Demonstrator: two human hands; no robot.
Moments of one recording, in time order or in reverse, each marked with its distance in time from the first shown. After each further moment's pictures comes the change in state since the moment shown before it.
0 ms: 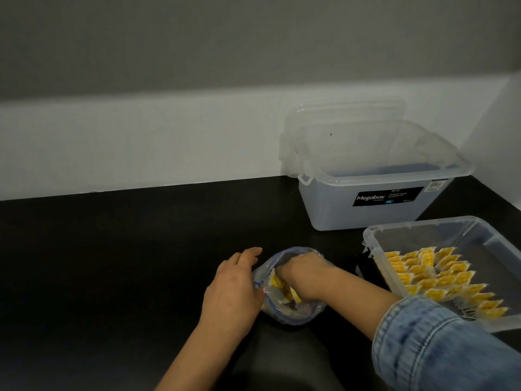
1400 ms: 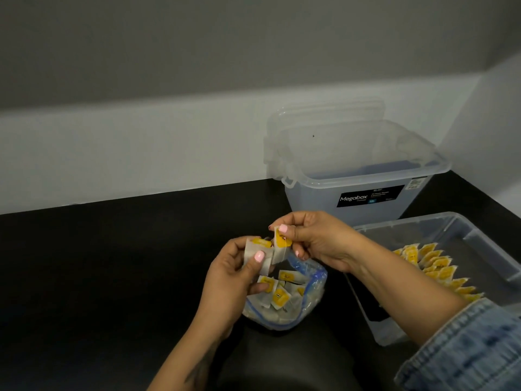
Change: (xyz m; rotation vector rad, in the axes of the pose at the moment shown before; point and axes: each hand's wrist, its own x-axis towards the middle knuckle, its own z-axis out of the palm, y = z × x) left_hand 0.012 0.024 0.001 -1.086 0.032 -0.037; right_hand -0.085 0.051 -0.014 1.825 0.429 -0.304
